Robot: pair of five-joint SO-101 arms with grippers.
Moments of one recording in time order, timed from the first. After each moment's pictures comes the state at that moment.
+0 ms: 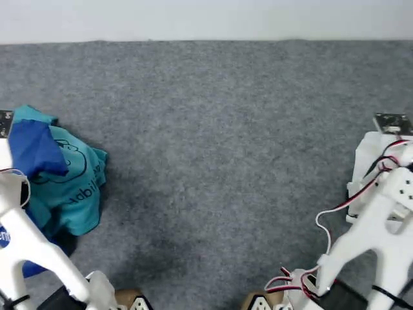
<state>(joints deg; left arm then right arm) -46.9 -23.5 19.0 90.4 -31.5 33.2 -21.4 13.5 100.5 30.4</state>
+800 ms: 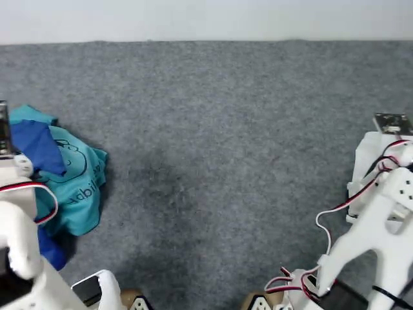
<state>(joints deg) -31.8 -51.2 6.0 87.9 -17.5 33.2 -21.4 13.5 100.5 30.4</state>
